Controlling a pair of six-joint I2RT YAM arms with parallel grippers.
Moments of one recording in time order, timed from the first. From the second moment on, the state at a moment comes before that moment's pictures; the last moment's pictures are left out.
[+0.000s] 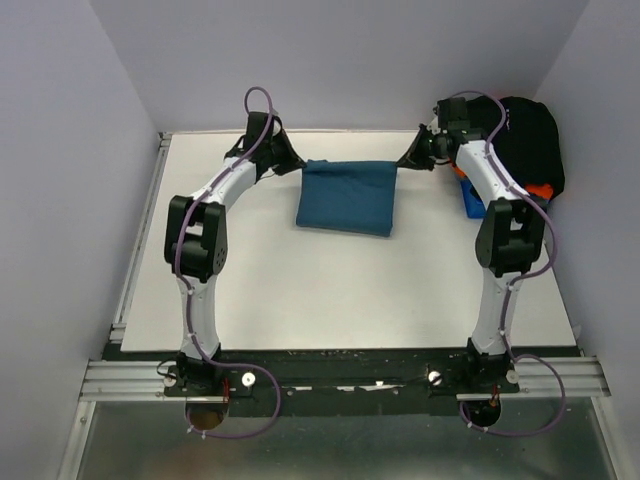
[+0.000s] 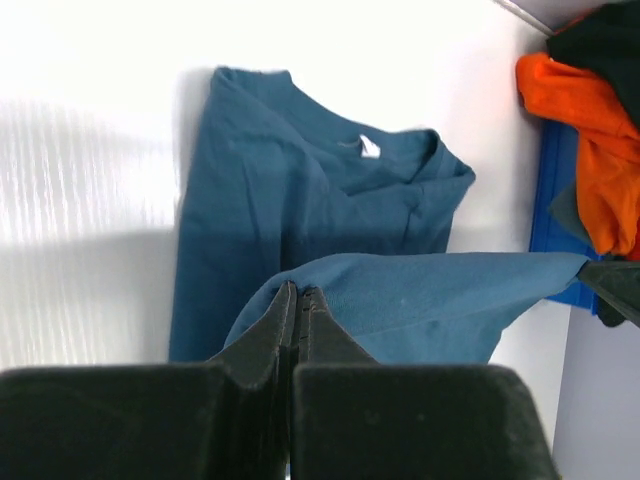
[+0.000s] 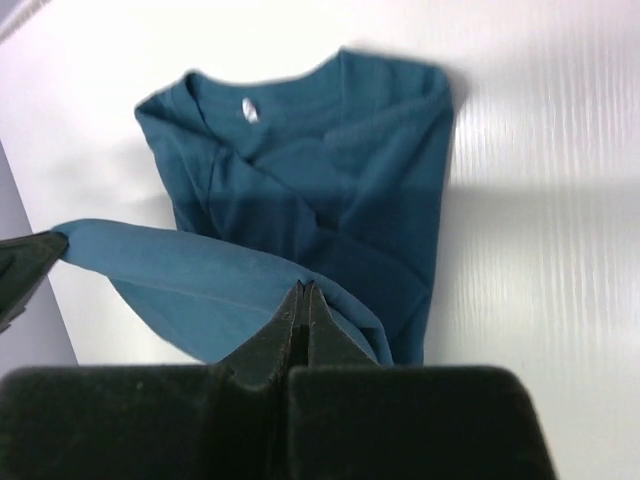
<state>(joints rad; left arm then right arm) -0.25 2.06 1.68 -0.26 0.28 -0.71 0.12 2.07 1.85 -0.61 -0.33 0.55</state>
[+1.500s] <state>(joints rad) -0.21 2.38 1.83 -0.10 0.41 -0.67 0.07 1.90 1.43 -0.33 -0.47 0.60</state>
